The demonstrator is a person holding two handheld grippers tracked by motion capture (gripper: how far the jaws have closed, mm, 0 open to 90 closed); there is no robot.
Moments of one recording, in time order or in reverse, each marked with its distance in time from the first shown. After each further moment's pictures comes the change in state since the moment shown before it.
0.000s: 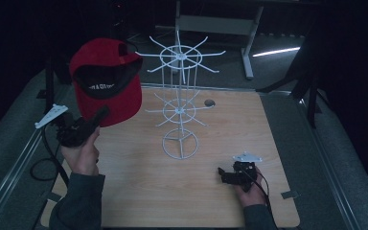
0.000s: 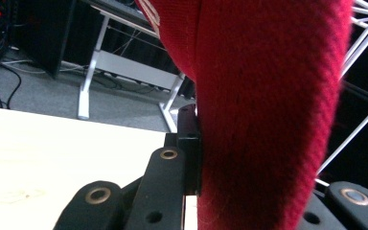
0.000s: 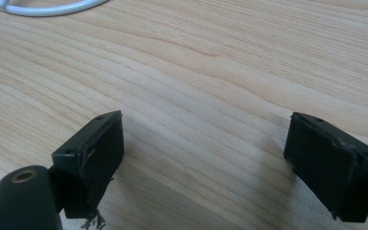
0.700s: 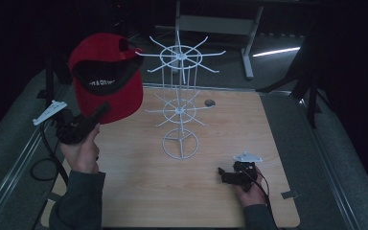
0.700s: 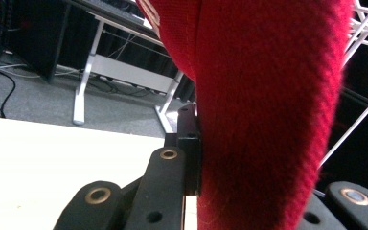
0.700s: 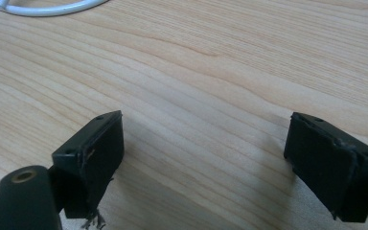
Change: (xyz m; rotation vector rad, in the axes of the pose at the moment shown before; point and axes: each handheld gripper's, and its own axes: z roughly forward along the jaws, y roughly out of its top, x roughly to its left) left arm -0.006 0.009 0.000 -0.011 -0.011 0.006; right arm 0.000 0.000 0.000 0.000 0.000 0.000
